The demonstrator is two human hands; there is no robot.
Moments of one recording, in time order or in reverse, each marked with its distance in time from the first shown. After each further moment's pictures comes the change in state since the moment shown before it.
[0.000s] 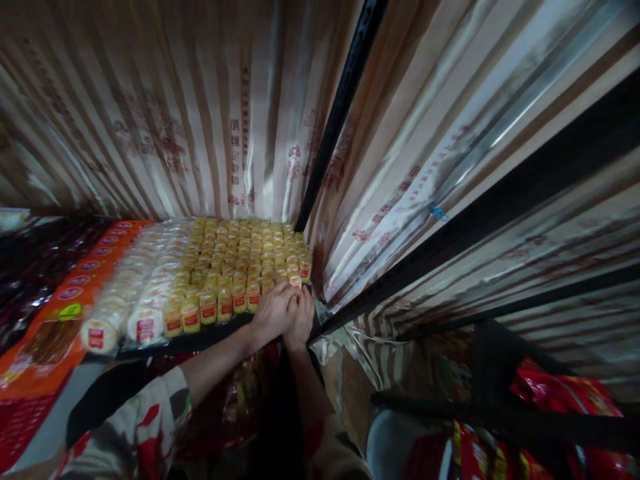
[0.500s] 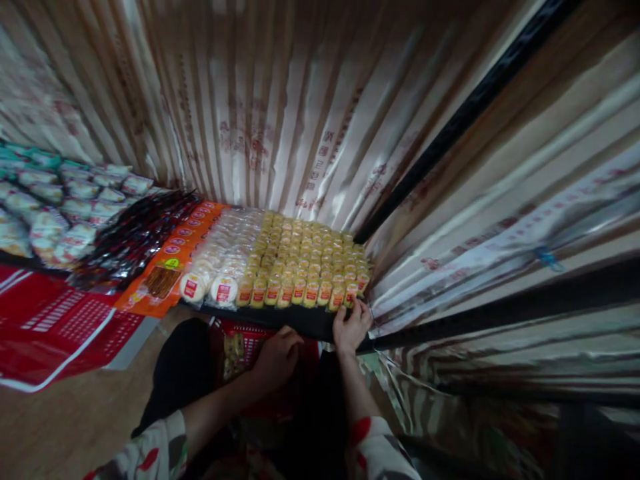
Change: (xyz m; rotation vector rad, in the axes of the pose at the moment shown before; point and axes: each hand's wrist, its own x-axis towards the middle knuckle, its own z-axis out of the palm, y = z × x) left_hand -0.149 -0.053 -0.017 -0.251 0.108 -0.204; right_hand 0.007 -0.015 0.000 -0.125 0.091 -0.011
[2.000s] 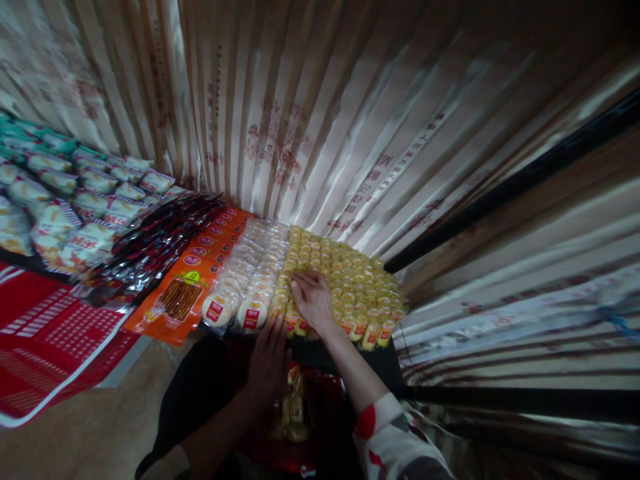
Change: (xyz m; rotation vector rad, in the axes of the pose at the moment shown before) left_hand 0.010 -0.088 -0.046 0.562 0.555 0.264; right_hand 0.045 -0.200 0.067 0.101 -0.599 -0.702
